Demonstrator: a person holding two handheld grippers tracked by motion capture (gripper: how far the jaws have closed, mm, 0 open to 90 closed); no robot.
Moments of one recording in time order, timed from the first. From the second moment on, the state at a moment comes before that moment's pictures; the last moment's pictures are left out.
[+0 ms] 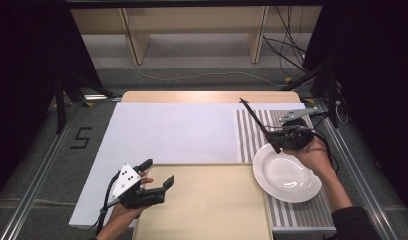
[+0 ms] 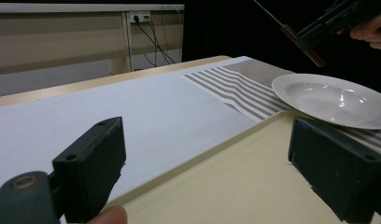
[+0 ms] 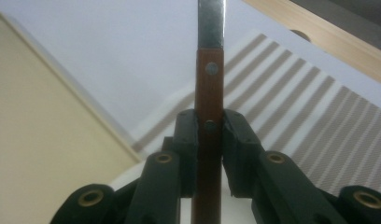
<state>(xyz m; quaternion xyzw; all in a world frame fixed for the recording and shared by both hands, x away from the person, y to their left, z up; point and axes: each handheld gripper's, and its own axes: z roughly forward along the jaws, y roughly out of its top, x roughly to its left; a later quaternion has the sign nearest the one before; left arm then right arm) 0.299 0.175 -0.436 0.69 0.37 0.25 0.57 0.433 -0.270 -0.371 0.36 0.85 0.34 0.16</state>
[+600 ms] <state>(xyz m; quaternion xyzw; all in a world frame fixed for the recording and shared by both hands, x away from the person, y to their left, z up) 0.298 0.174 -0.436 0.69 0.37 0.25 0.57 0.373 -0.239 -0.388 0.34 0.86 0.36 0.11</state>
